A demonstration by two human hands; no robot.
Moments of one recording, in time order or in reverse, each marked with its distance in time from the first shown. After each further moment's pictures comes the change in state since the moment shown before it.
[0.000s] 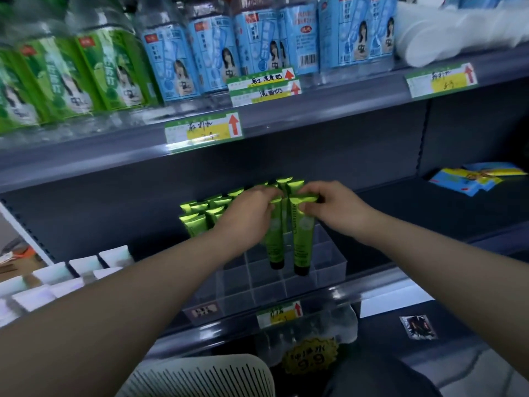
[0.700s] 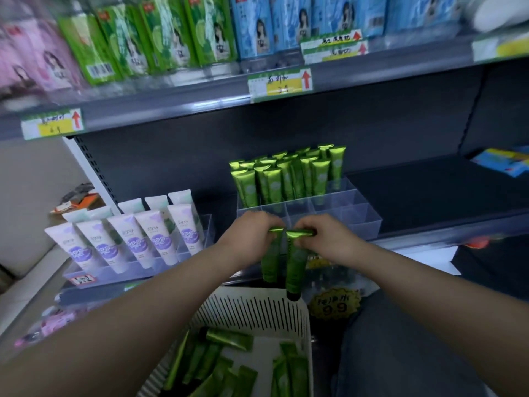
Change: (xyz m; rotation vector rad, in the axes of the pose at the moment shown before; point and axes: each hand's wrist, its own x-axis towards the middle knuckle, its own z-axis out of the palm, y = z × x) left_hand -0.138 -0.038 -0.005 0.030 -0.234 -0.137; right_hand -0.081 -0.026 0.112 -0.070 -0.310 0.065
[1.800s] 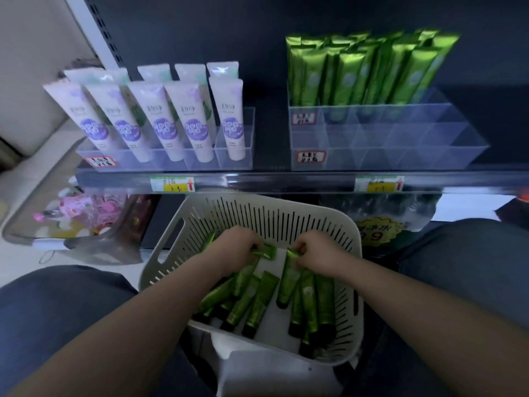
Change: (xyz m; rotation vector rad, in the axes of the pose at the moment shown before) left_hand -0.127 -0.131 0.150 -0.106 -0.414 -0.225; right_hand -0.012 0.055 0.204 -0.237 -0.410 0.312
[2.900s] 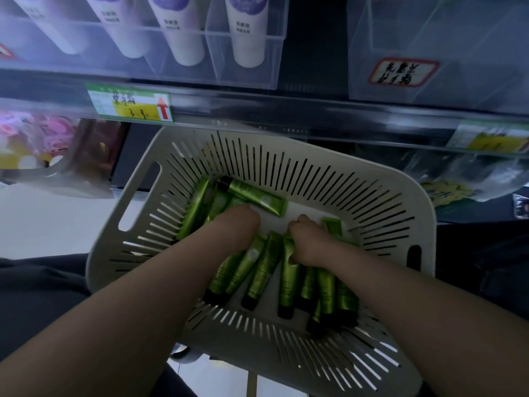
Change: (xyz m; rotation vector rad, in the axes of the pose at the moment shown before) left_hand 0.068 -0.049 0.094 0.077 -0.440 -0.215; right_hand 0.082 0.031 0.098 -0.443 -0.400 0.031
